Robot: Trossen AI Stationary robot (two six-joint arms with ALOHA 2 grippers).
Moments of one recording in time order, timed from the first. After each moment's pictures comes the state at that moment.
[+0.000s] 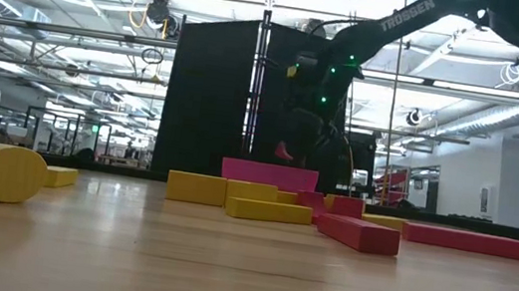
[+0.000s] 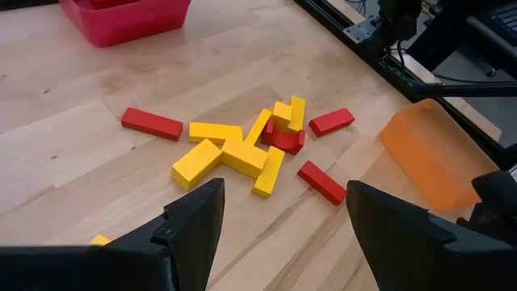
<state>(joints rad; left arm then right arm) -0.77 1.48 1.31 -1.03 -0.89 -1.54 -0.66 2.10 1.77 -0.85 -0.03 -0.25</state>
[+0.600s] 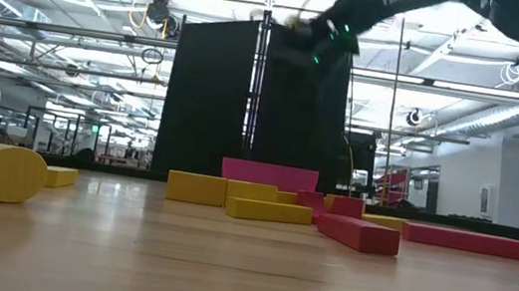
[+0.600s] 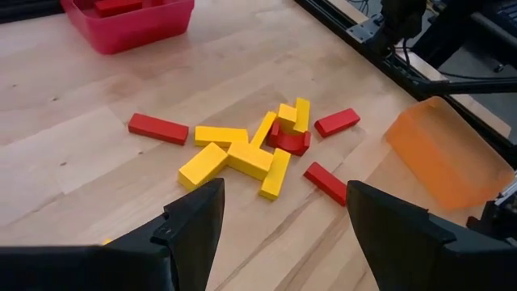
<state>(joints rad) -0.76 1.48 1.31 -1.05 -0.90 -1.53 -0.54 2.09 1.93 -0.98 -0.37 -0.12</state>
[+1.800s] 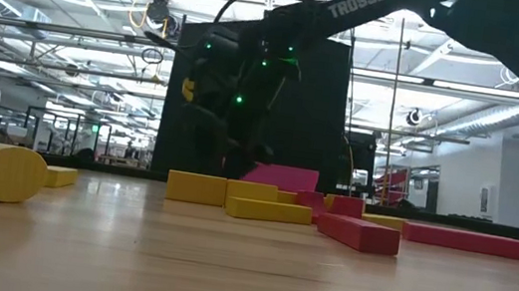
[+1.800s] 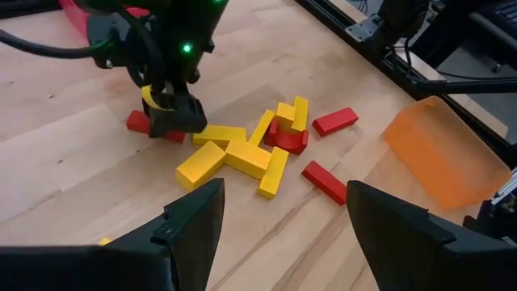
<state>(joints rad) -0.77 1.48 1.31 -1.04 -0.89 -1.53 -0.18 2.40 1.98 -0.76 -0.03 0.32</state>
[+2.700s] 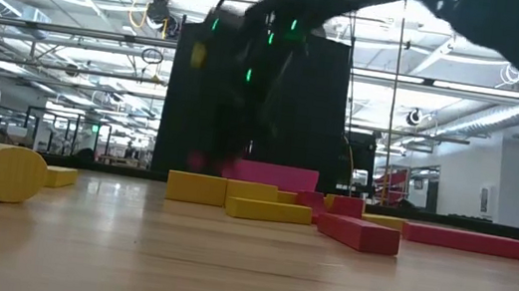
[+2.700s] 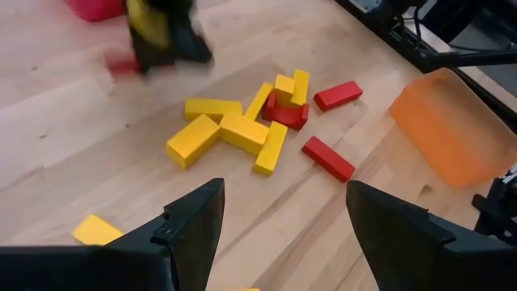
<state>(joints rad) -0.77 1.54 1.31 -1.00 -0.84 -1.54 -0.20 2.34 2.06 -0.92 -0.03 0.19</state>
